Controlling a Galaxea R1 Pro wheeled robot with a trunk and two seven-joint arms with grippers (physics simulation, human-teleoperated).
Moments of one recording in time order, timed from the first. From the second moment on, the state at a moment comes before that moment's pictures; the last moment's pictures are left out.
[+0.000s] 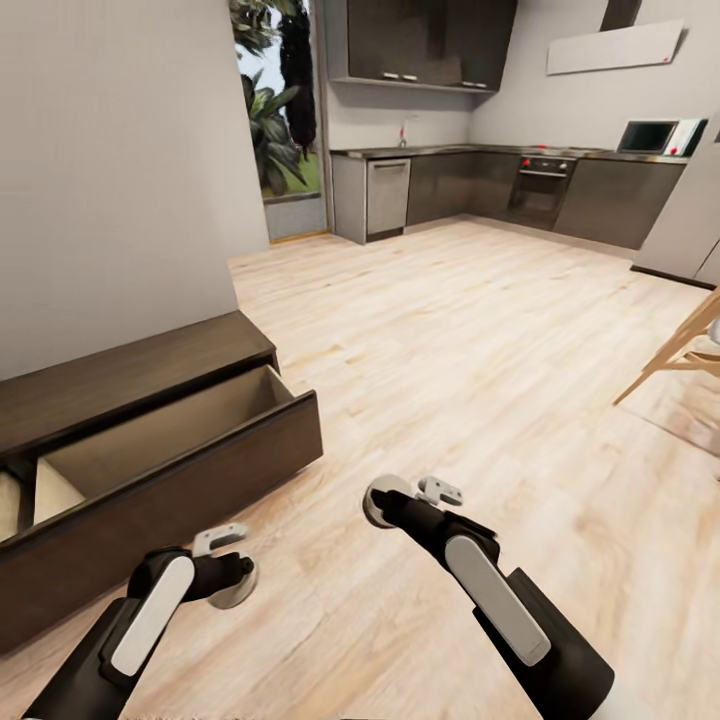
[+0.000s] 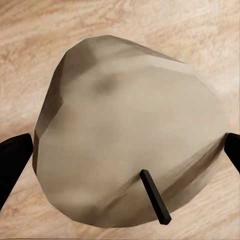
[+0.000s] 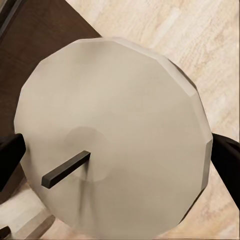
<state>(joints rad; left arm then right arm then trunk) -0.39 0.17 -0.16 -1.27 0.81 0.88 0.52 -0.50 -0.07 0.57 -1.50 -1.14 0.45 -0.74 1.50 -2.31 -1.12</state>
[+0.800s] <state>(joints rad) -0.39 0.16 -0.16 -1.27 0.80 0.88 0.52 -0.50 -0.07 0.57 -1.47 -1.14 0.52 -0.95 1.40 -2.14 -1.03</state>
